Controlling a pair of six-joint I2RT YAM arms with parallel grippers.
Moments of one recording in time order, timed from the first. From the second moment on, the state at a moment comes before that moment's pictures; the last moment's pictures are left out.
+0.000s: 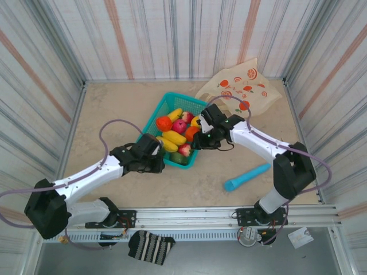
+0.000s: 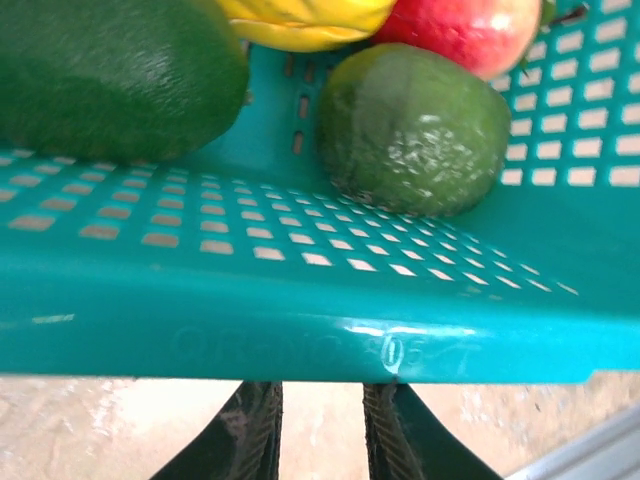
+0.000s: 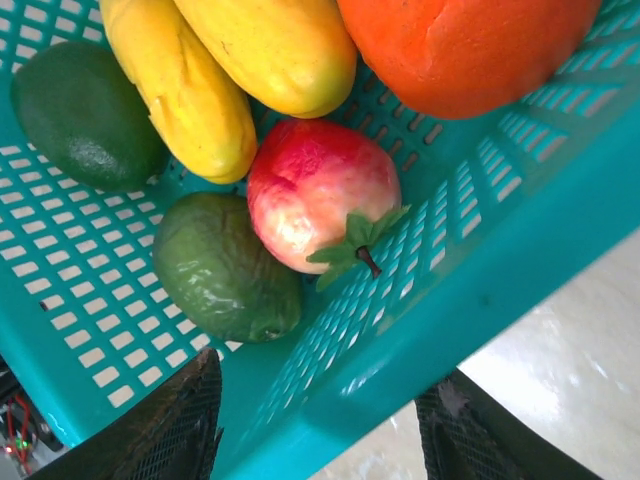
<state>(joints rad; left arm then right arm) -0.73 1.18 0.75 -0.64 0.08 -0.59 0.62 1.62 1.20 -0.71 -0.32 0.47</state>
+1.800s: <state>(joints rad) -0.57 1.06 0.96 -0.42 0.11 -0.21 0.41 2.35 2.01 -0.70 0.81 -0.02</state>
